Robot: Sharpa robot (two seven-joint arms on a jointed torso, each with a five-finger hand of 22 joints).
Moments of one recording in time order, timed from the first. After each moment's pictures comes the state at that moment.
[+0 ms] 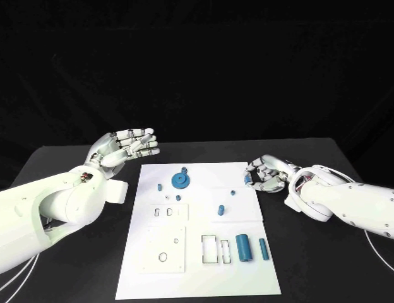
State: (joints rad) left arm 1.16 -0.92 0.03 1.57 -0.05 -0.30 0.45; left_hand 1.52 -0.12 0.26 0.28 0.27 0.78 0.20 0.20 0.13 0.89 0.22 0.07 0.07 0.83 0.19 0.15 0.19 0.18 0.82 0.29 0.21 0.07; right arm 1.19 -0.86 -0.17 1.30 -1.11 -0.39 0.12; right_hand 1.38 -0.25 0.50 0.13 0.30 0.91 0.16 0.27 0.36 1.33 0.08 1.36 1.27 1.47 0.01 1.54 1.31 0.05 1.43 0.12 1.40 1.31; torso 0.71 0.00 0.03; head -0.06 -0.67
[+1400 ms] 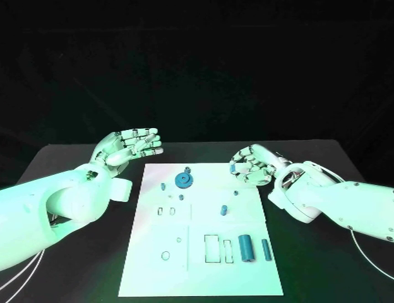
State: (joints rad) left arm 1.16 -0.91 0.02 1.56 -0.04 -0.30 0.45; left_hand 1.52 -0.12 0.26 0.27 0.27 0.78 0.20 0.20 0.13 0.89 0.22 0.07 0.07 0.83 0.19 0.15 0.19 0.18 0.82 0.29 0.21 0.07; right arm 1.24 -0.84 -0.17 1.51 -1.11 -0.57 -0.02; right_hand 1.37 -0.19 0.53 0.12 0.29 0.96 0.13 0.33 0.38 1.36 0.05 1.38 1.30 1.46 -0.01 1.54 1.31 0.05 1.46 0.10 1.42 1.31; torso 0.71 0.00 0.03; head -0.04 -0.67
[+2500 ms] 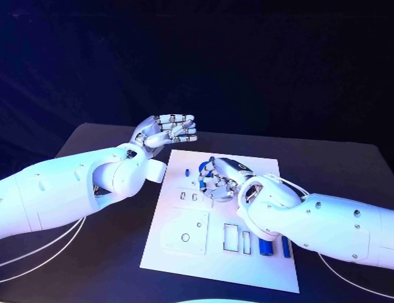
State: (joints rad) left arm 1.16 -0.86 0.02 1.54 -0.03 -0.29 0.44; left_hand 1.52 -0.12 0.27 0.27 0.27 0.78 0.20 0.20 0.13 0.89 0.22 0.07 0.07 0.83 0.19 0.15 0.19 0.18 0.82 0.29 0.21 0.07; right arm 1.17 -0.53 -0.17 1.53 -1.34 -0.51 -0.30; right_hand 1.35 -0.19 0.55 0.12 0.29 0.95 0.13 0.34 0.38 1.36 0.05 1.38 1.30 1.46 -0.01 1.54 1.31 0.05 1.46 0.09 1.42 1.31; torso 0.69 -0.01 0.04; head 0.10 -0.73
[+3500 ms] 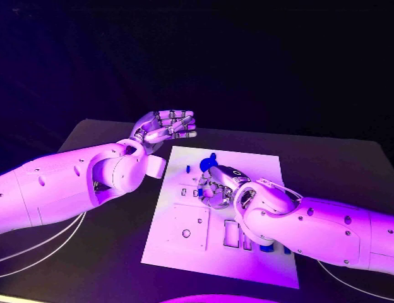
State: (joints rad) left arm 1.16 -0.87 0.02 1.53 -0.03 -0.30 0.44; left_hand 1.52 -0.12 0.27 0.27 0.27 0.78 0.20 0.20 0.13 0.89 0.22 0.07 0.07 0.83 0.19 0.15 0.19 0.18 0.82 0.29 0.21 0.07; right arm 1.14 -0.50 -0.18 1.51 -1.40 -0.46 -0.36; right_hand 1.32 -0.21 0.54 0.13 0.29 0.96 0.13 0.35 0.38 1.36 0.04 1.38 1.30 1.47 -0.02 1.54 1.31 0.05 1.46 0.09 1.42 1.31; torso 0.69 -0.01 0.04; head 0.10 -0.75
